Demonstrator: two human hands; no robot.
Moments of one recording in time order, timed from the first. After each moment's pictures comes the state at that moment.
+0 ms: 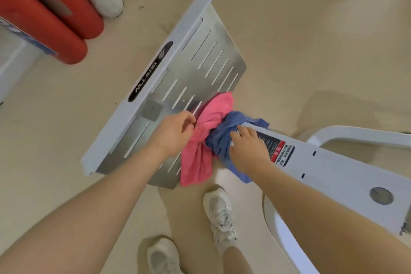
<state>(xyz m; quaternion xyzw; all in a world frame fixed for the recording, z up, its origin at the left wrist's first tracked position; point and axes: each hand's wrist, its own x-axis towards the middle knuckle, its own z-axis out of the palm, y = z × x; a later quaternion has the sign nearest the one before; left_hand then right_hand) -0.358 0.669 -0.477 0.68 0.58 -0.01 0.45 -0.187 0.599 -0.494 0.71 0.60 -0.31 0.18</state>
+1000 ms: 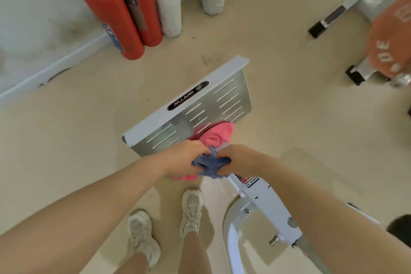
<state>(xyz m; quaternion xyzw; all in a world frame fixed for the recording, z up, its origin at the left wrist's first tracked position) -0.377 0.643 -0.282 0.70 0.46 -0.07 0.53 -0.206 0.668 -0.262 0.43 0.70 -0.50 0.27</state>
